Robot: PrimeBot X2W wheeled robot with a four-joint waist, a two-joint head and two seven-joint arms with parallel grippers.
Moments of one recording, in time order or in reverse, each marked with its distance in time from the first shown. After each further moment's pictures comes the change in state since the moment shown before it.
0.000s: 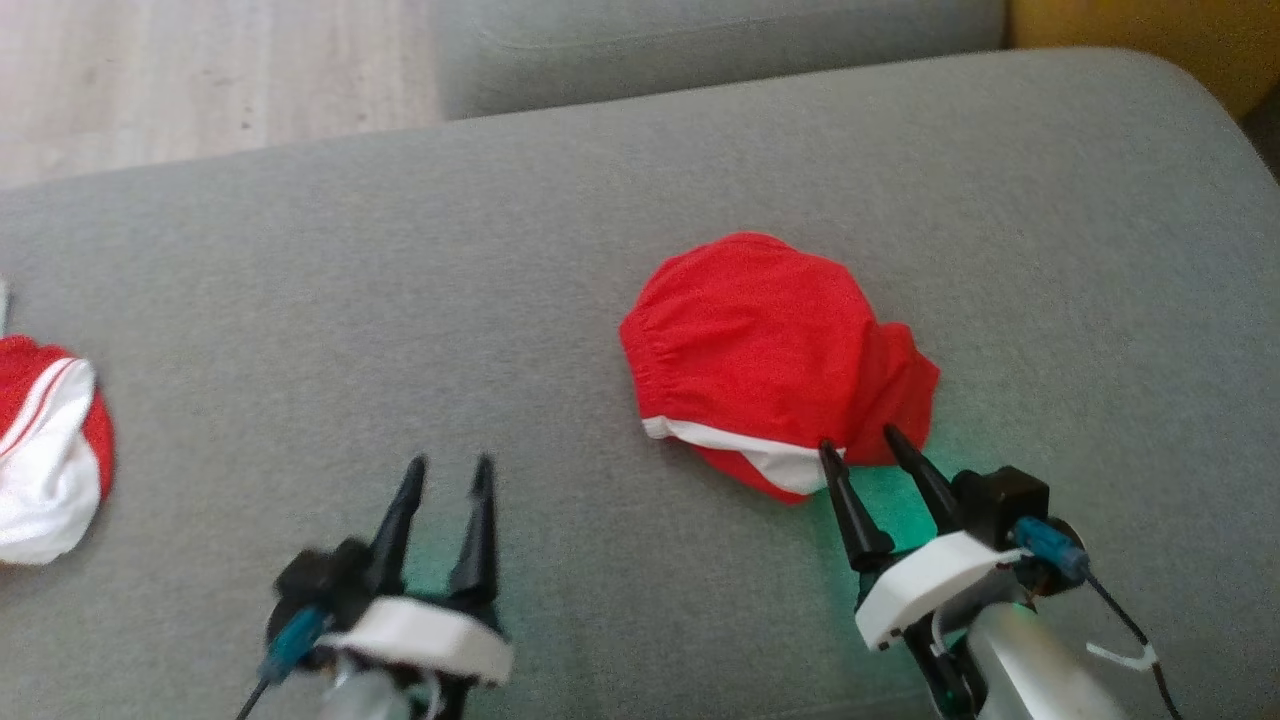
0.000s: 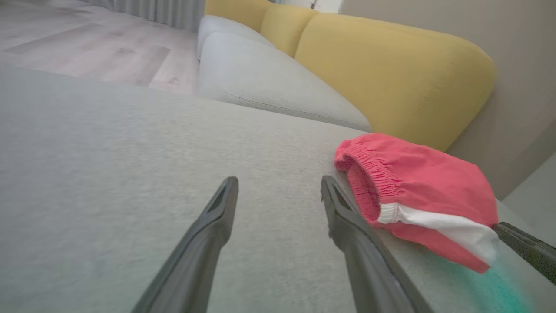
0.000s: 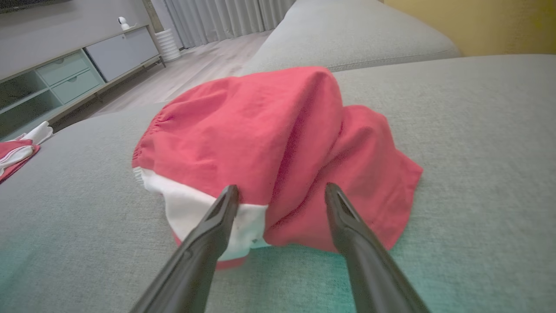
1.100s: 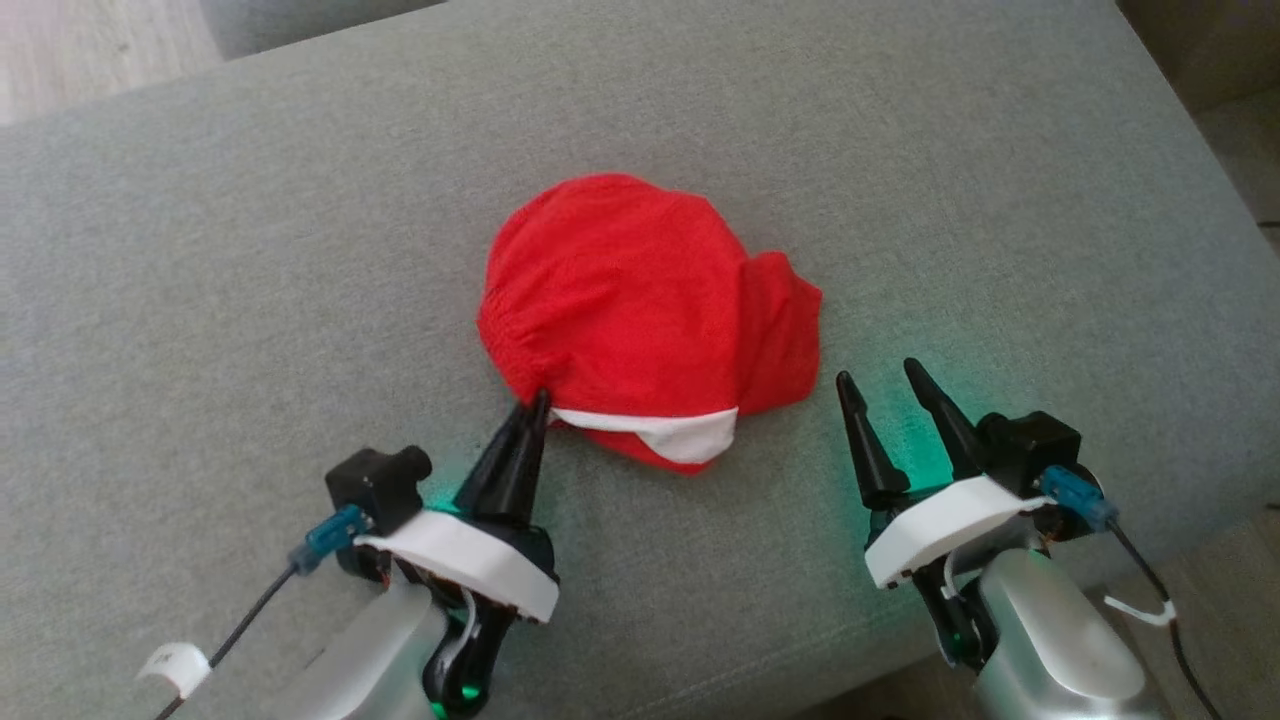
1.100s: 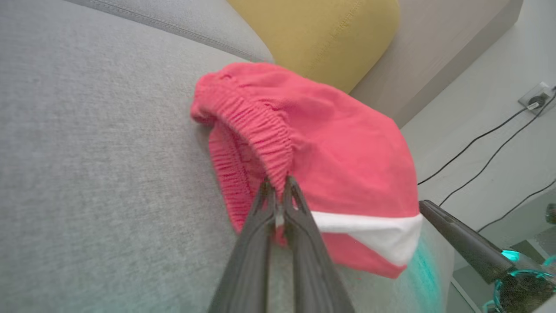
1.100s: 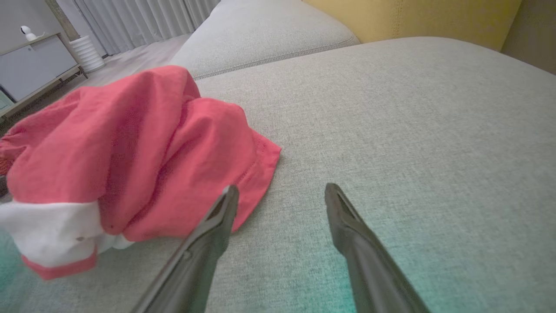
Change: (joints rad) left arm -0.277 0.132 -0.456 0.060 -0.453 -0.007 -0.007; right arm -0.062 0.001 -0.044 -0.042 0.010 0.000 0.000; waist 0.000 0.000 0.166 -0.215
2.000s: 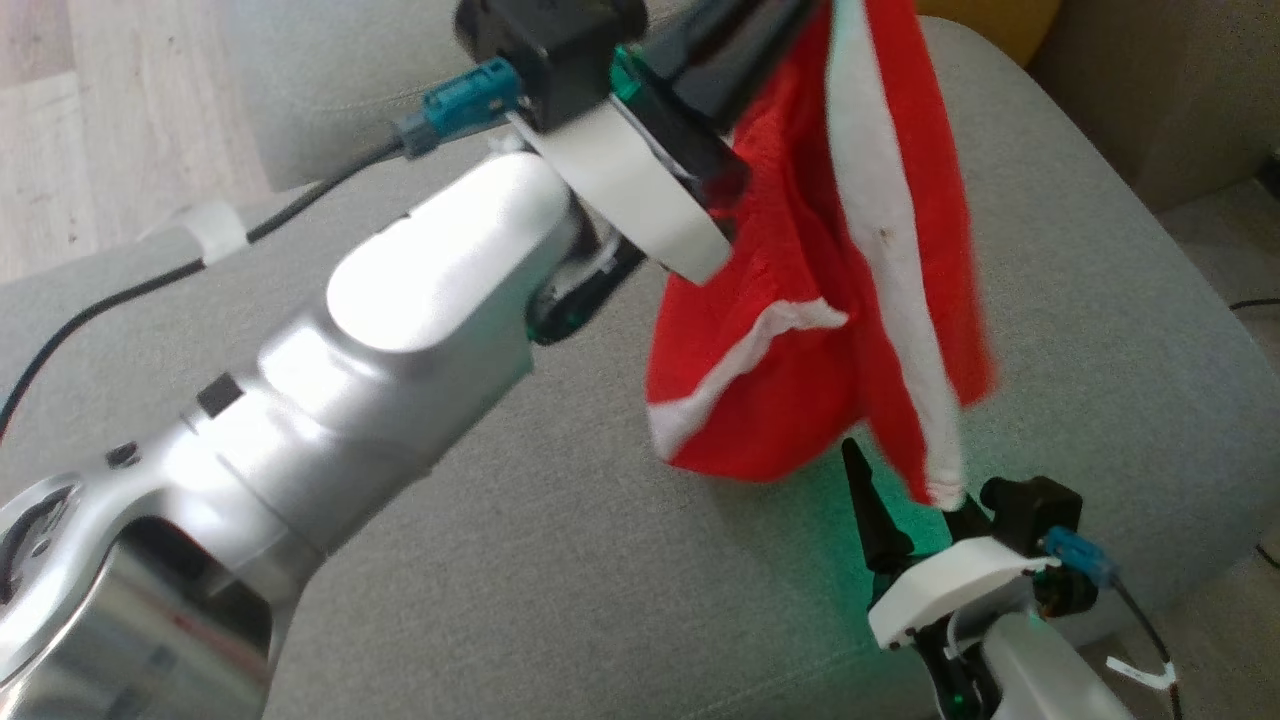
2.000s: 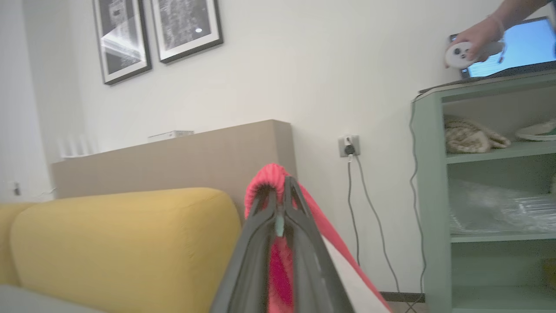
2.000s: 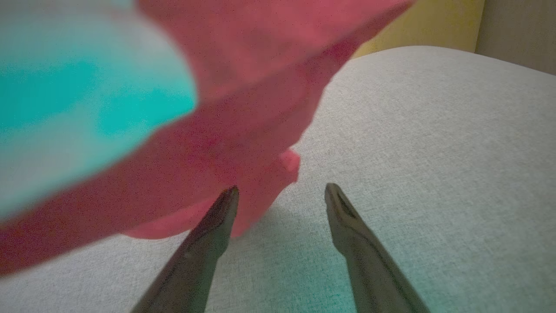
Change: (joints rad) left arm -0.795 -0.029 -0.365 -0.052 -0.032 0.000 0.000; right arm 0.087 0.002 0.013 0.029 0.093 0.000 0.000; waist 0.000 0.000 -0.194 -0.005
